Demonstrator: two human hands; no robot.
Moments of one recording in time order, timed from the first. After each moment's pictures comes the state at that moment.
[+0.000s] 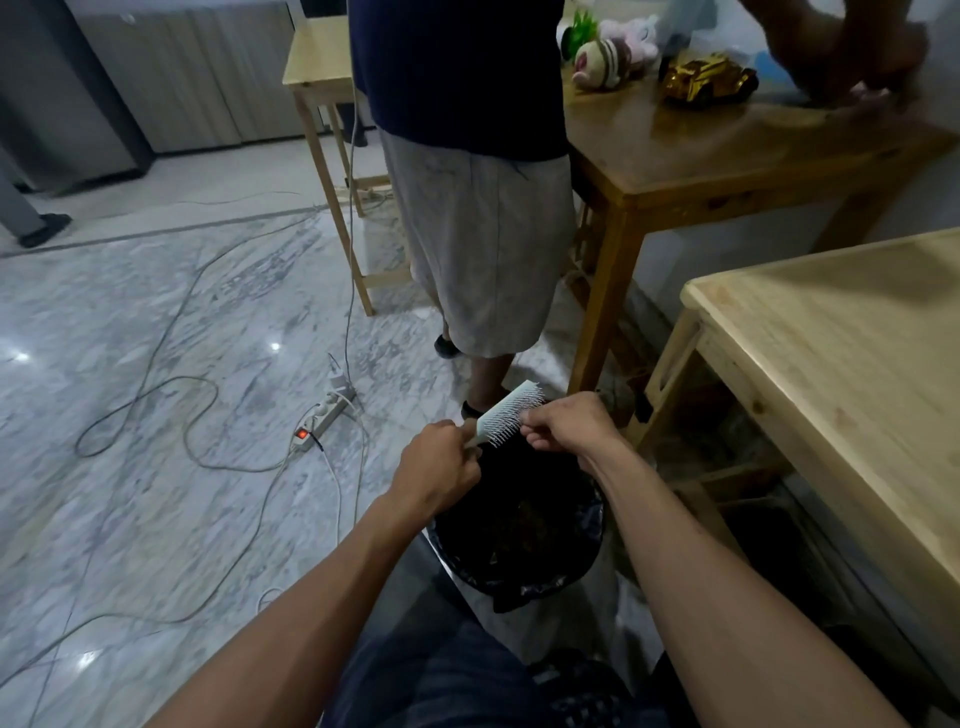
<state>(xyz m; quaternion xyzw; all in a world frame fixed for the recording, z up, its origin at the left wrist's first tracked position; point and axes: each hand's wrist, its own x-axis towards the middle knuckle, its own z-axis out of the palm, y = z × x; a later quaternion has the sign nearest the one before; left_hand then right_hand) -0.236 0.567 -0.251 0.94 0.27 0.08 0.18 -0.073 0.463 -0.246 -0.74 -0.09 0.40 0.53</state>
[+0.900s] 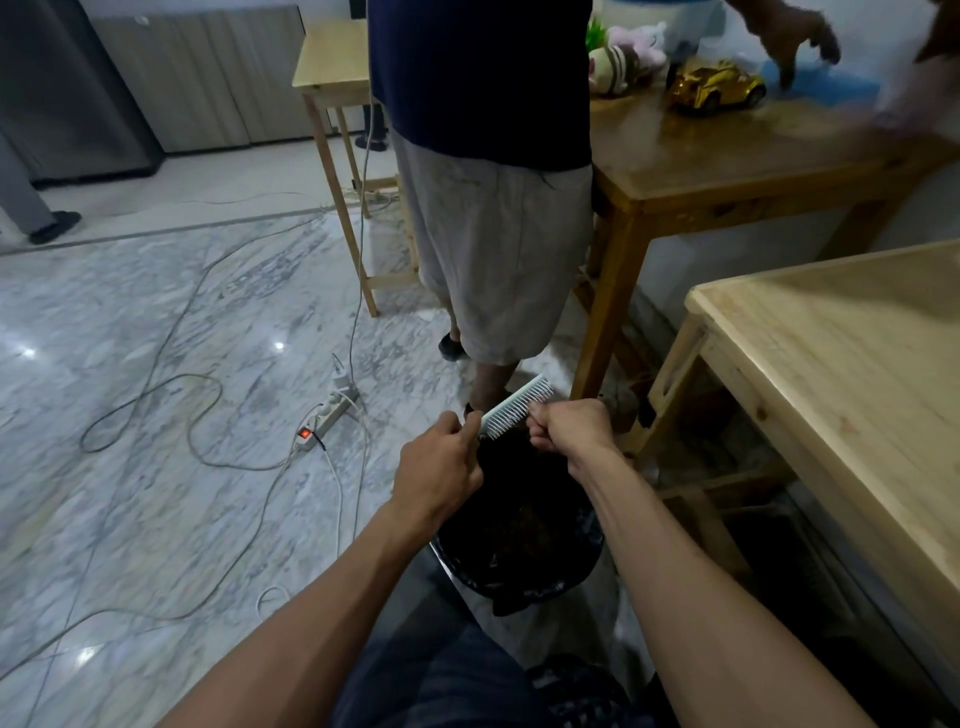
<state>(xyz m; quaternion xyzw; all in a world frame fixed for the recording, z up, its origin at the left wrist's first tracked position) -0.242 0.558 -0.252 0.96 0.25 0.15 0.06 -0.086 0.470 -0.245 -0.71 0.00 0.35 0.61</state>
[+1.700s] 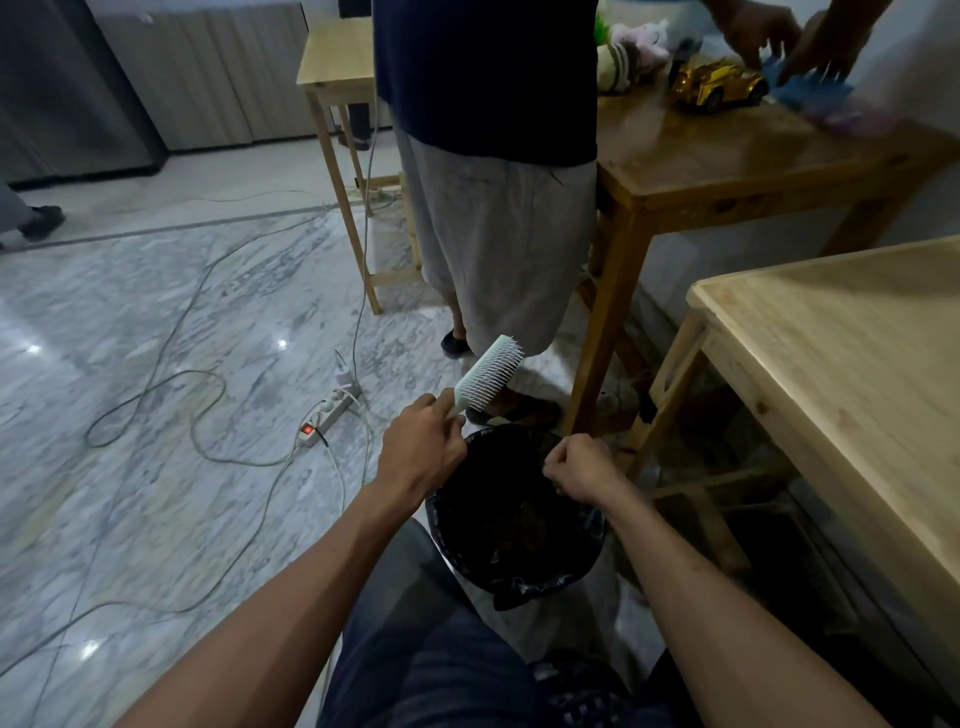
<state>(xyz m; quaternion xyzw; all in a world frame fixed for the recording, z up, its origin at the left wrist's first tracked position) -0.244 0.578 -0.242 0.91 0.32 0.21 0.16 -0.087 0.431 -0.267 -0.88 -0.27 0.35 0.21</state>
